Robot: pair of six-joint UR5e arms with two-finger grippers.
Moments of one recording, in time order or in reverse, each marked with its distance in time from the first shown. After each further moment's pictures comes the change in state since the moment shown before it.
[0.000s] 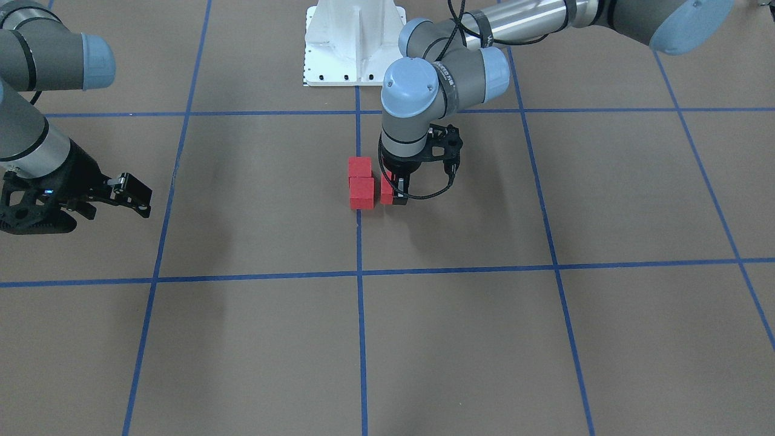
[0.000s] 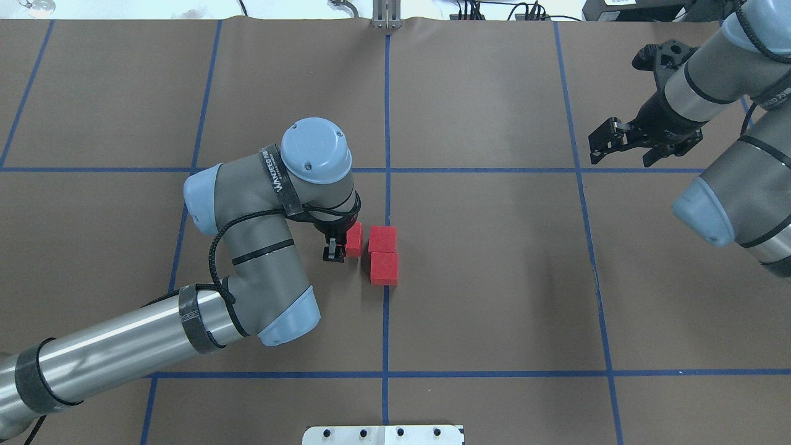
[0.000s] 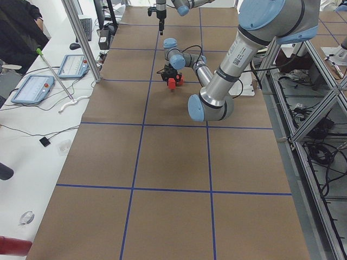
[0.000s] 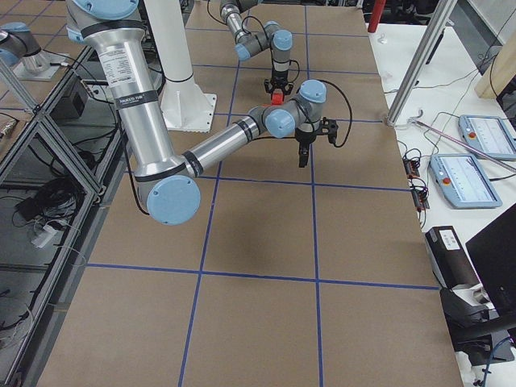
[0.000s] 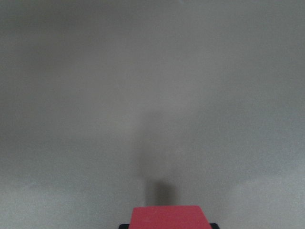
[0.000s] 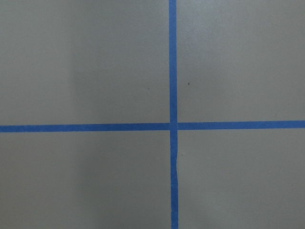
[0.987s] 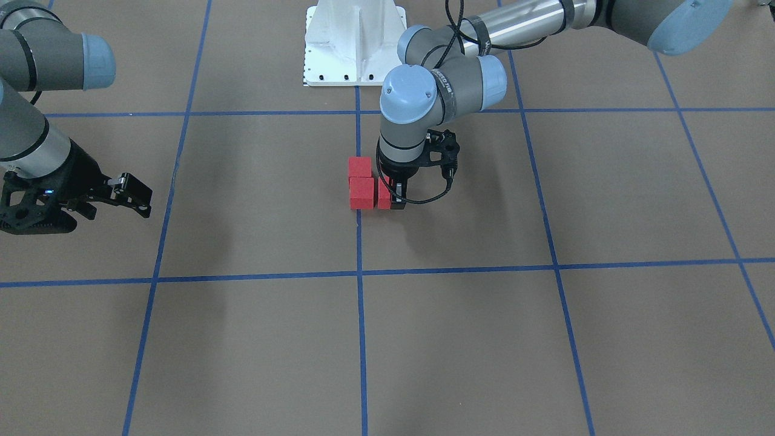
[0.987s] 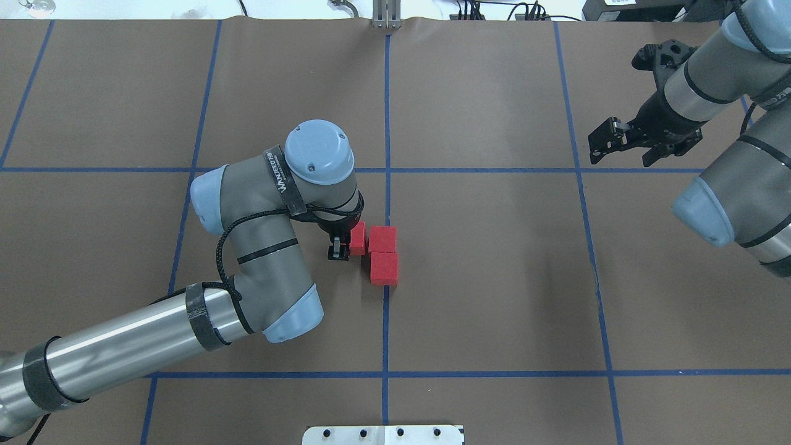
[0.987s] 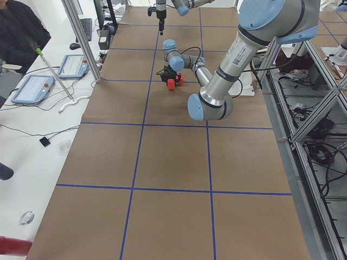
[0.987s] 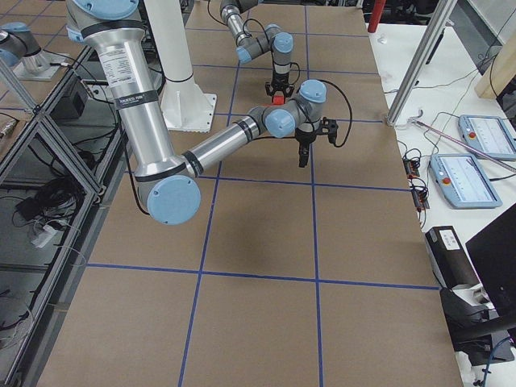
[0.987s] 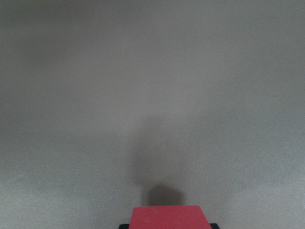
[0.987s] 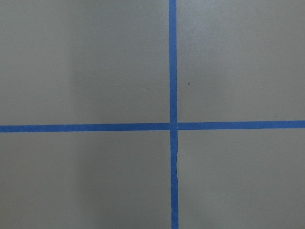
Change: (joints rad) left arm 0.001 -0.011 0.044 -0.048 0.000 -0.018; right arm 0.000 0.001 0.000 0.000 0.000 0.000
